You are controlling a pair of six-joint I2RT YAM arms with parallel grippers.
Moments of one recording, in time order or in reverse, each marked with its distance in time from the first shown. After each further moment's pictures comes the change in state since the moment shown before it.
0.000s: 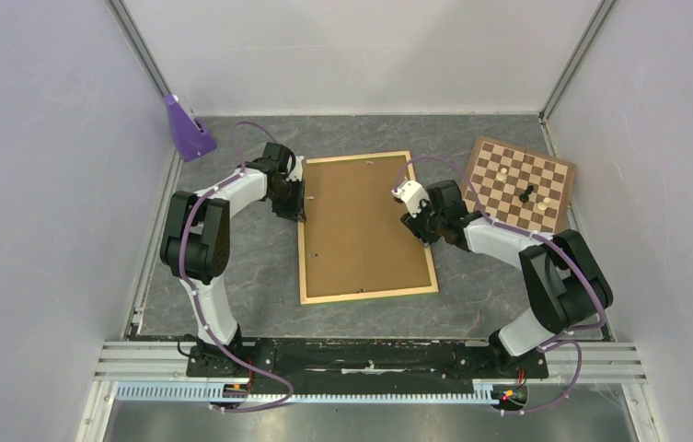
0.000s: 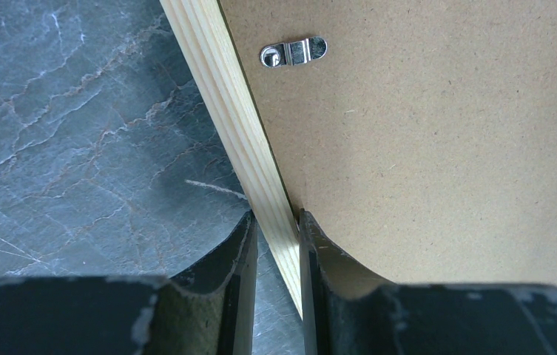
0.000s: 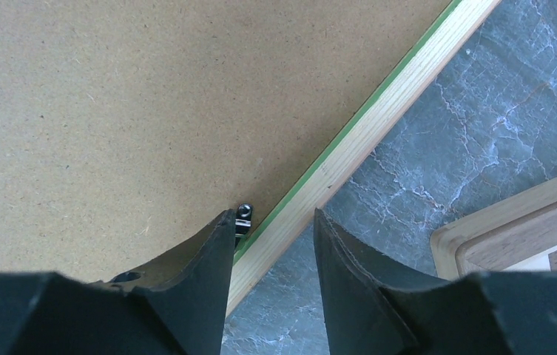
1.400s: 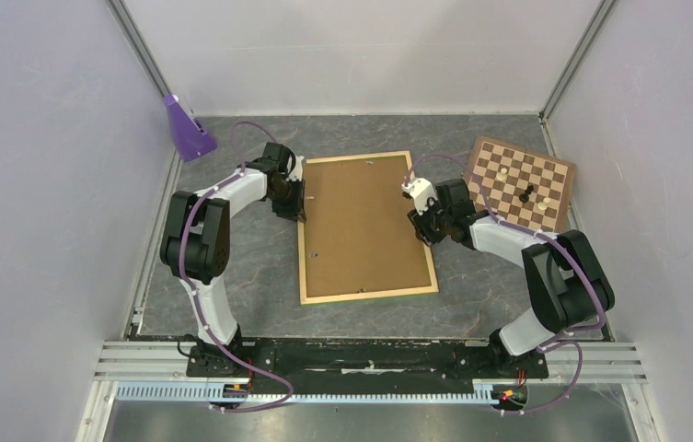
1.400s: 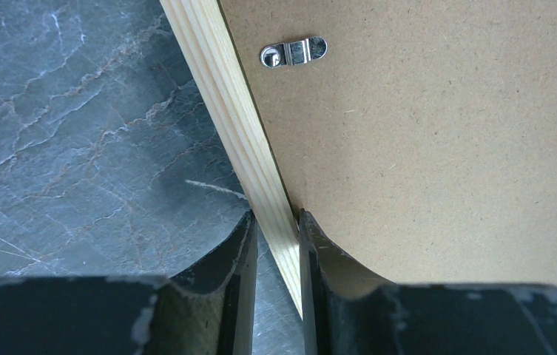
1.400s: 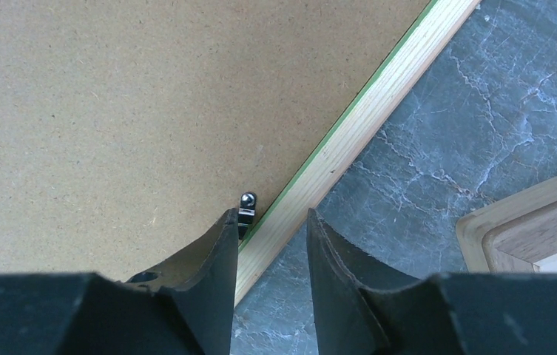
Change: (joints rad) left arm 0.000 0.000 0.000 0.000 0.000 0.000; right arm -0.059 -0.003 -0.011 -0.006 -0.094 0.081
